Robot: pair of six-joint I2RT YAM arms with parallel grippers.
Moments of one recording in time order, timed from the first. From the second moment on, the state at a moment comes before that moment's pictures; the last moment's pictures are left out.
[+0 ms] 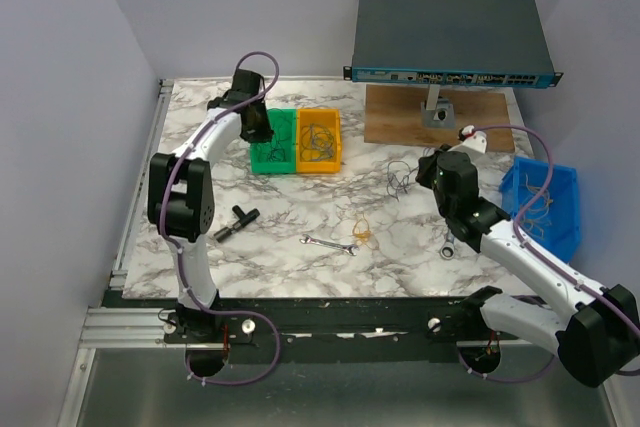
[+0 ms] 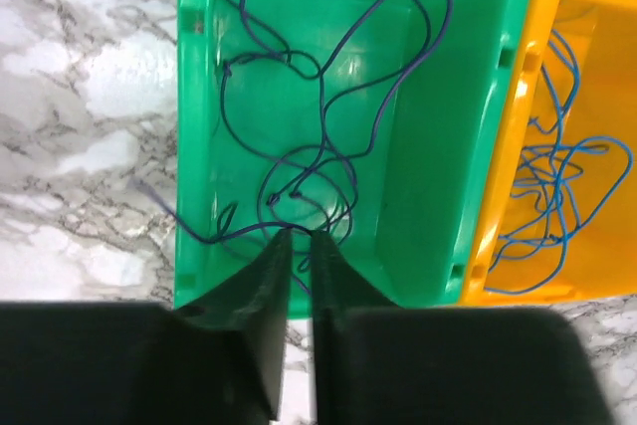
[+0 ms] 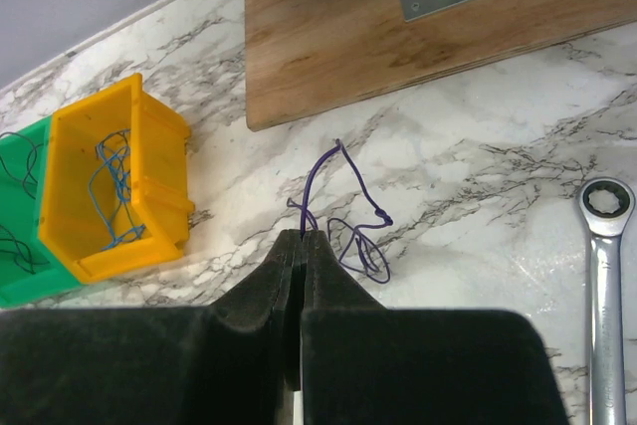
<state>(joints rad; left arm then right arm) -0.20 1.94 1.58 -0.58 0.05 -0.40 0.49 1.04 0.67 0.02 0.51 0.57</state>
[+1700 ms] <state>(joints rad) 0.02 0.87 0.60 -0.20 0.14 -0.67 0.75 2.10 2.07 -0.17 -0.08 0.35</state>
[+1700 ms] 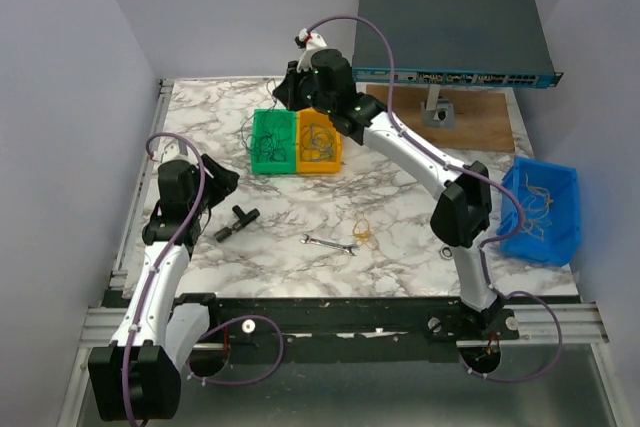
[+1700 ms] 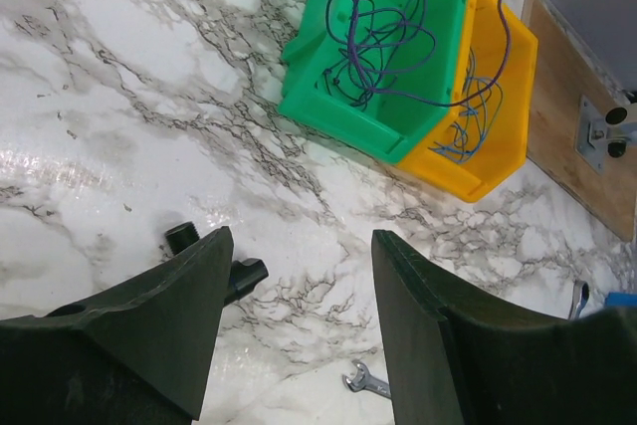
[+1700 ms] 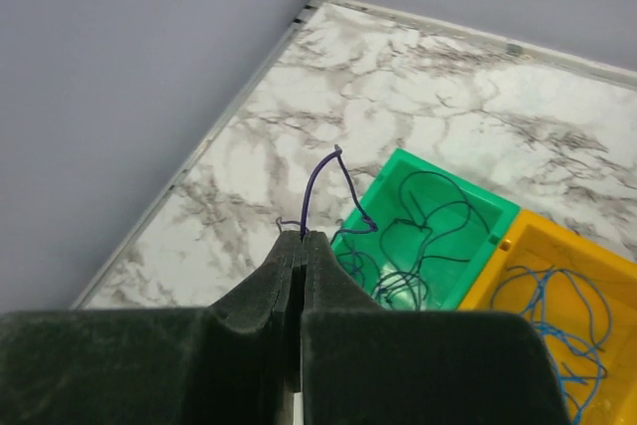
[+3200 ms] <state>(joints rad) -0.07 0.93 0.59 -0.17 0.12 -0.64 0.81 2.56 2.31 -0.33 0.18 0.18</state>
